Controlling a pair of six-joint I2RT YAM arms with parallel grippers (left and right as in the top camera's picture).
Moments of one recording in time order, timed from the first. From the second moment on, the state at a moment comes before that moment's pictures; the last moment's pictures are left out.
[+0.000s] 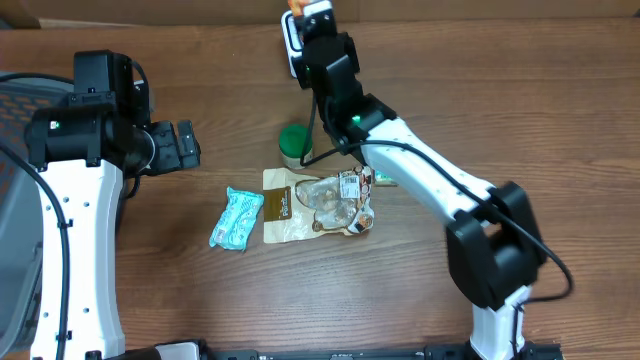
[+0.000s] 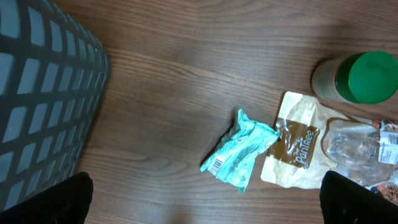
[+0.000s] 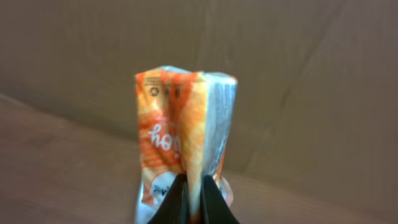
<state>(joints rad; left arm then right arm) 0.07 1.49 1.63 -1.36 -0.03 -0.18 0.60 2.04 1.63 0.14 0.45 -0.08</state>
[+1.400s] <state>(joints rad) 0.07 1.49 1.63 -1.36 -0.03 -0.18 0.55 2.41 1.63 0.76 0.43 -0.83</state>
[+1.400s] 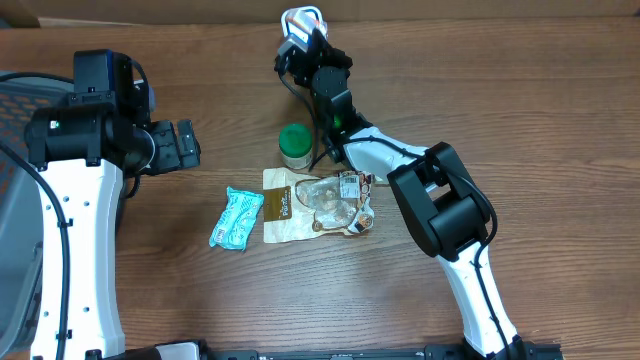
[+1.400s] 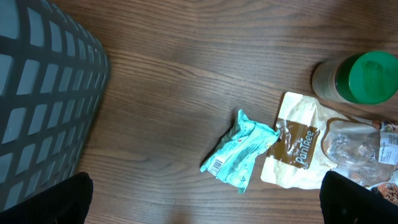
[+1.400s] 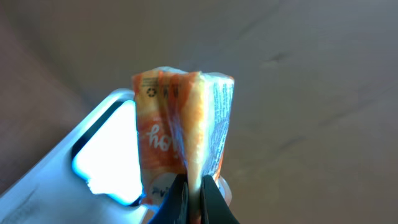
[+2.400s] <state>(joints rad) 0.07 1.49 1.63 -1.36 -0.03 -0.18 0.58 1.55 1.64 -0.84 0.04 0.23</state>
